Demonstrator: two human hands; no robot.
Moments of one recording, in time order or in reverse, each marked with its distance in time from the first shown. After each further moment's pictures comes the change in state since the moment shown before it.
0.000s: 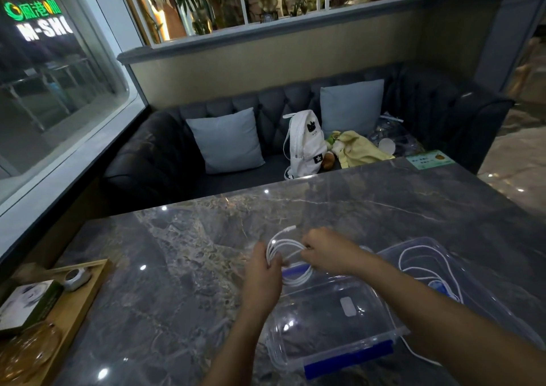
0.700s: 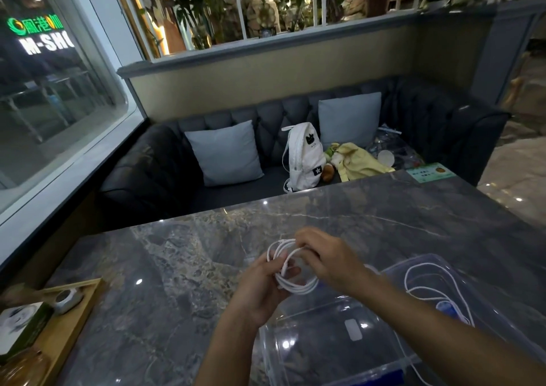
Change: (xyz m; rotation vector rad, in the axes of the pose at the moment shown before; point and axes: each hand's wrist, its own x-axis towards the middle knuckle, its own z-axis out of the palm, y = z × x) left_hand 0.036 0.009 -0.009 -0.818 -0.429 -0.425; right_hand 0.004 0.008 0.005 0.182 0.532 -0.439
